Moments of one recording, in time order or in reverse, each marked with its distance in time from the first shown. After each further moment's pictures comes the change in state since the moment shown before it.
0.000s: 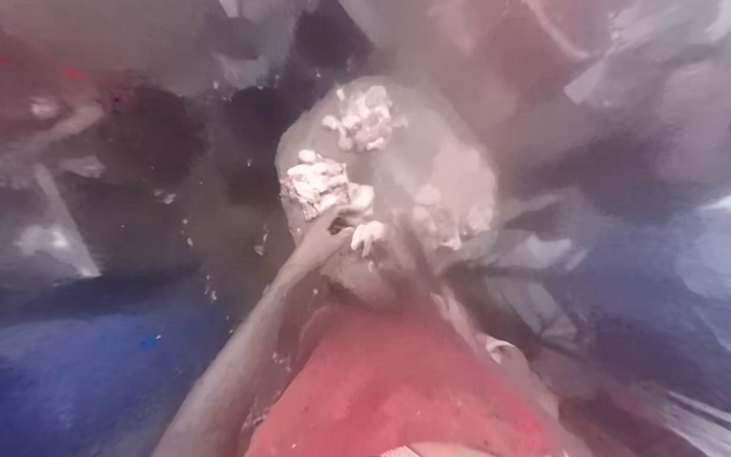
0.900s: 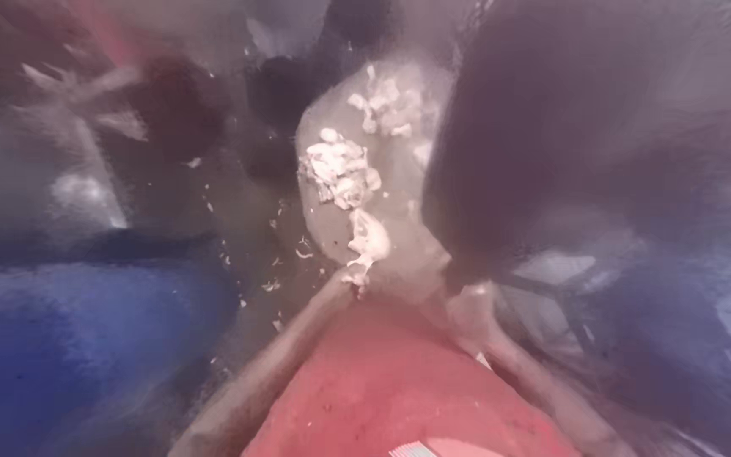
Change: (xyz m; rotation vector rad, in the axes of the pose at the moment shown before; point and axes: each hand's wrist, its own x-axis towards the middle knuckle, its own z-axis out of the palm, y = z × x) left_hand -0.068 -0.119 0.121 -1.203 -0.164 -0.586; right_hand -0.010 -0.167 -0.059 0.669 -0.012 -0.655
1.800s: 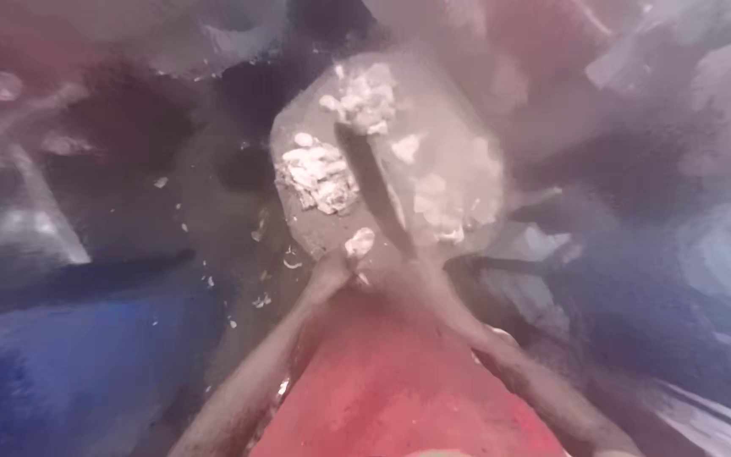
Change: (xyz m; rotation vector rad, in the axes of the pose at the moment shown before) left_hand -0.008 0.077 0.050 1.486 0.388 0.092; right_hand -0.001 0.047 0.011 -0.442 -0.144 0.281
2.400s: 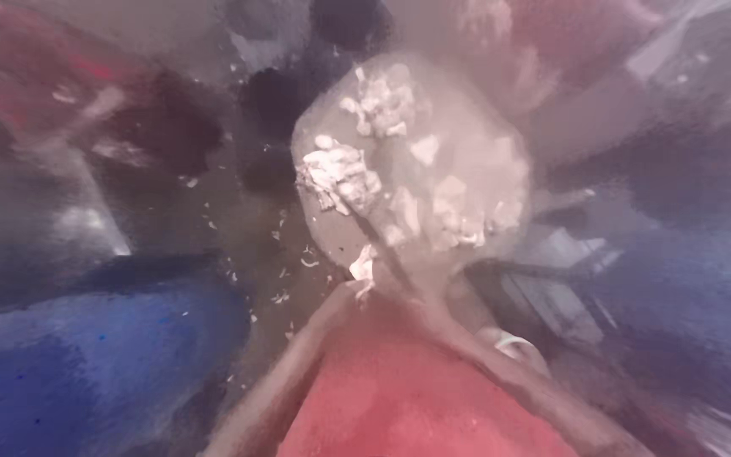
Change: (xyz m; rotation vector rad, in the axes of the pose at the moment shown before) left_hand -0.028 -0.064 0.056 -1.142 -0.348 -0.210; right_hand -0.018 0.012 0.038 0.020 -0.132 -0.076
